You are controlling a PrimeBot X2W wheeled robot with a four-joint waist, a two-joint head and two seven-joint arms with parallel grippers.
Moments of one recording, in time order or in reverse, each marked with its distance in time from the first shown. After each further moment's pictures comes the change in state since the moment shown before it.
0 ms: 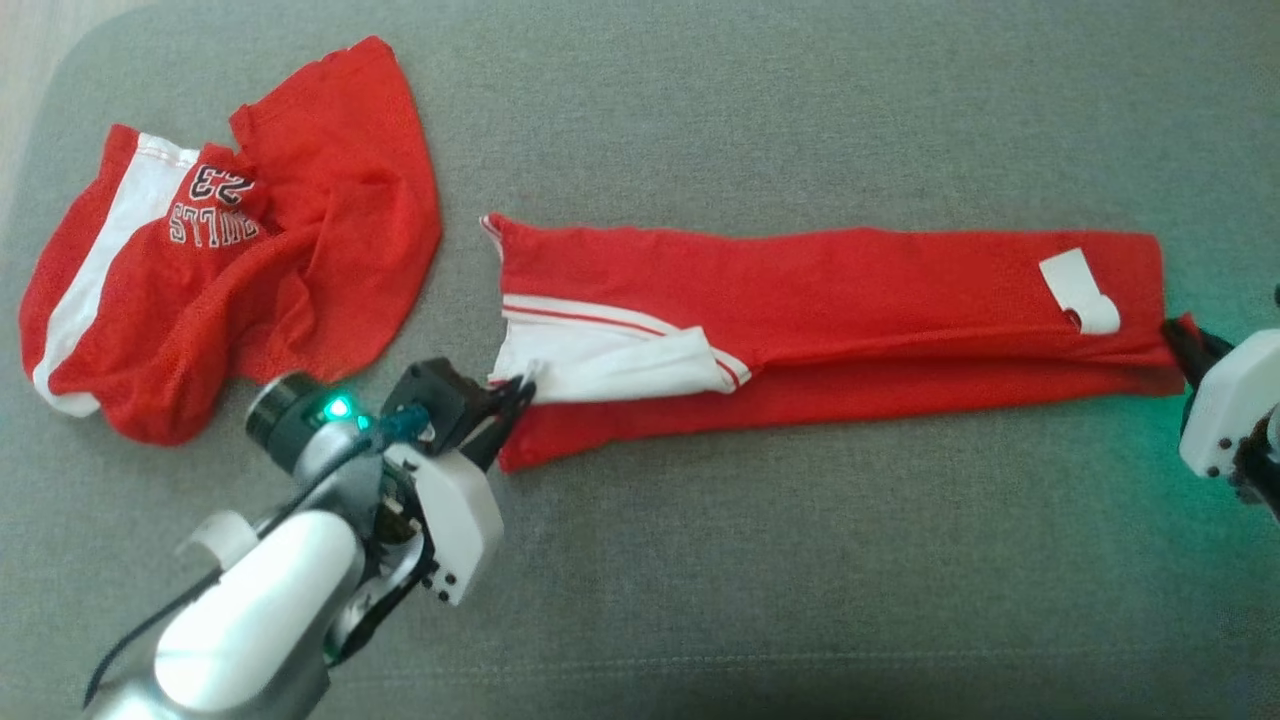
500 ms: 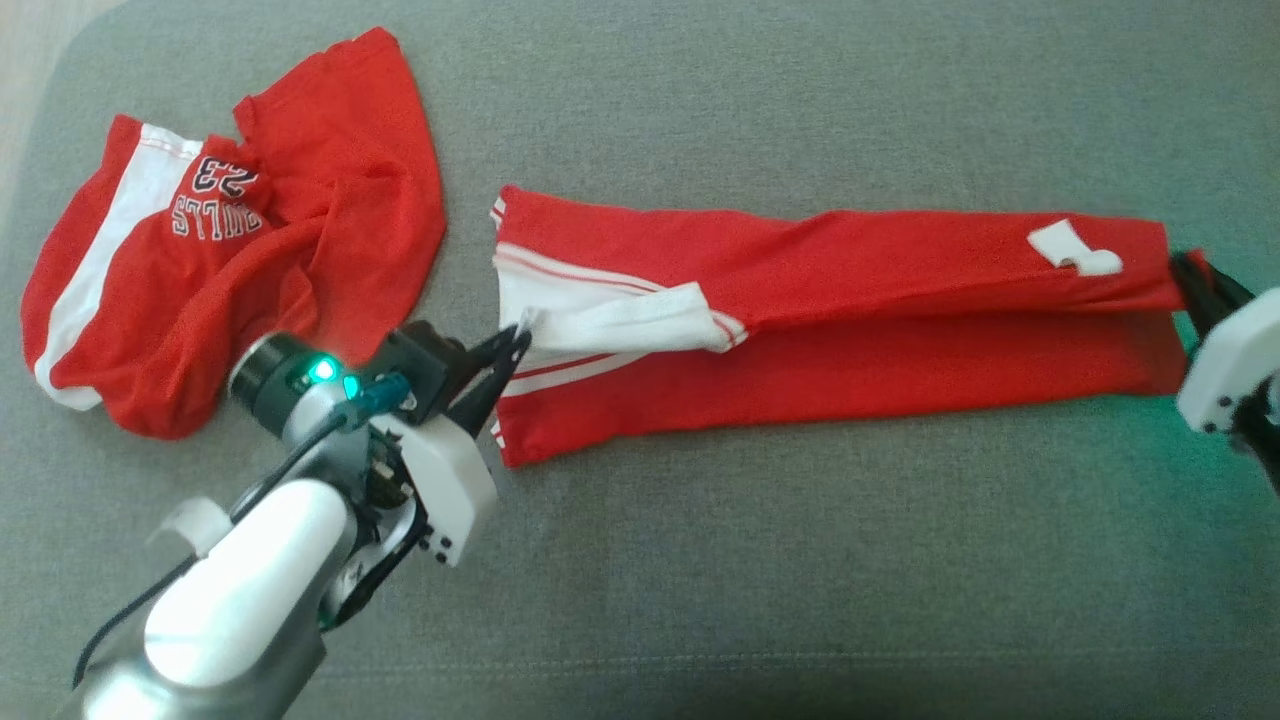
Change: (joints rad) left arm -0.025 -0.011 0.037 -0.003 0.014 0.001 -0.045; right arm -0.055 0.030 -0.024 0.014 -0.033 0.000 -0.110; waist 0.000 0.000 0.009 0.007
